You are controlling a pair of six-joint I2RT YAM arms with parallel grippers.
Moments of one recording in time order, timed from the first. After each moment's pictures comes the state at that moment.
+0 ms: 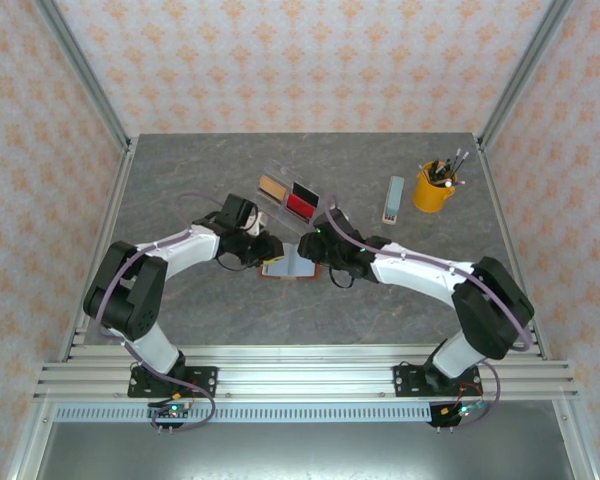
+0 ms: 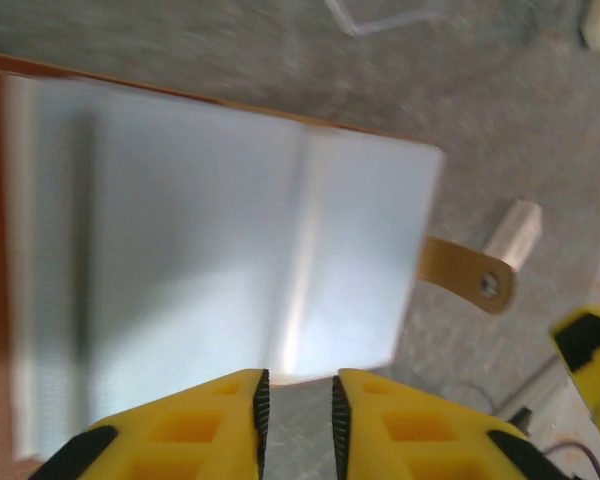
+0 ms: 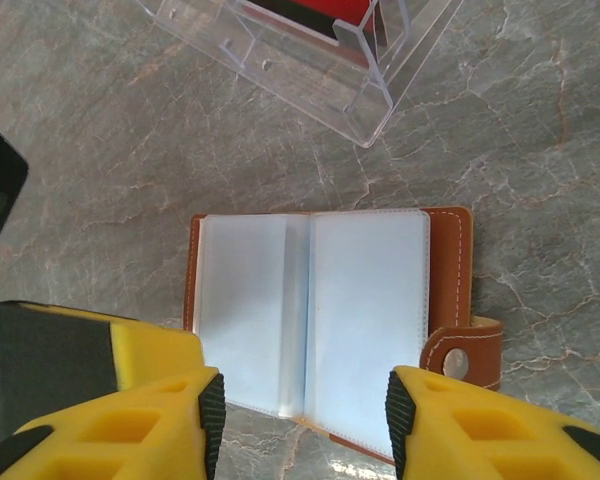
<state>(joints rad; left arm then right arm) -0.34 1.66 0.93 -0.35 0.52 -0.73 0.78 1.56 0.95 -0.21 0.03 0.91</state>
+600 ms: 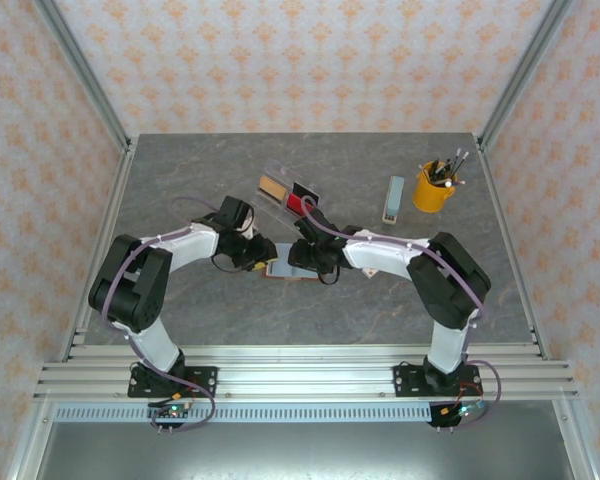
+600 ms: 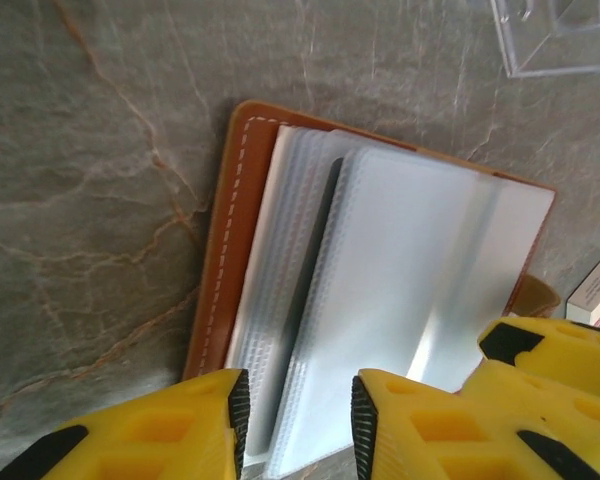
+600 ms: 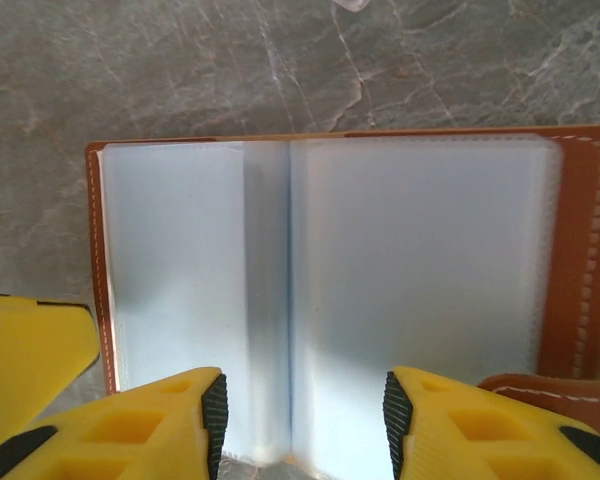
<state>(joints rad) -0.32 1.71 0.93 -0.39 0.48 -0.72 0.78 1.82 1.12 -0.35 -0.08 0.90</state>
